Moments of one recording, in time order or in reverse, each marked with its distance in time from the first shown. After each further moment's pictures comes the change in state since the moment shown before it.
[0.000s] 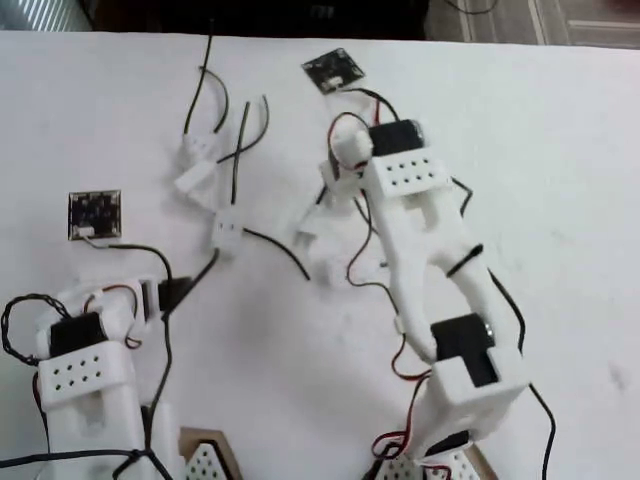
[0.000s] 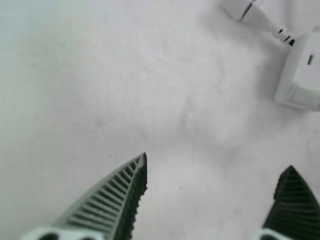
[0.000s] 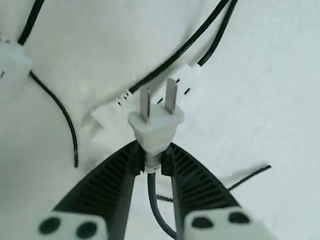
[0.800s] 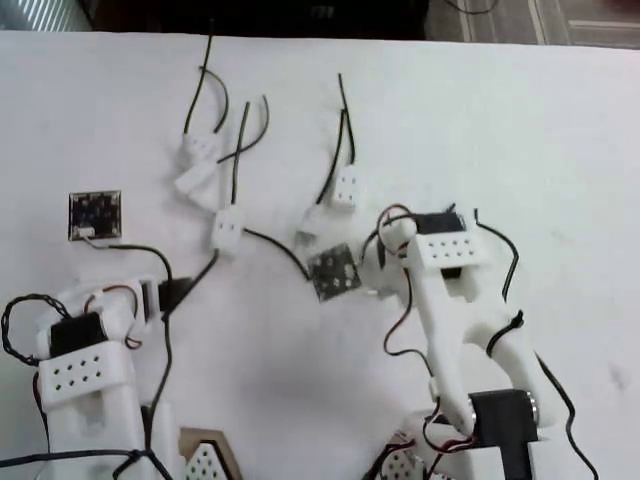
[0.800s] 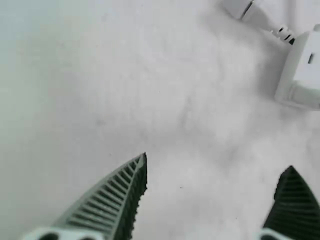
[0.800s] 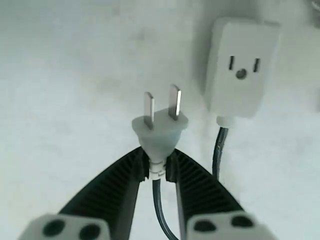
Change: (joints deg) left arm 0.0 0.0 0.2 0.0 0.0; right arm 7.9 -21.5 49.8 -14.5 85.0
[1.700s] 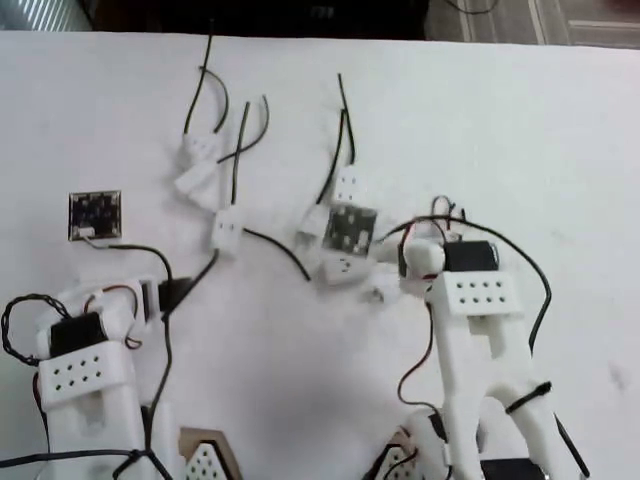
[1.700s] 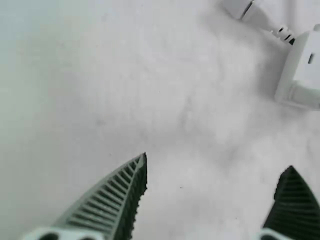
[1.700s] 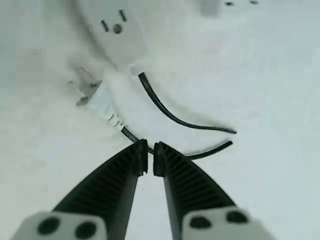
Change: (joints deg) left arm 0.0 0.0 0.0 0.0 0.0; right arm 3.9 -20.1 4.7 -2.5 -41.6
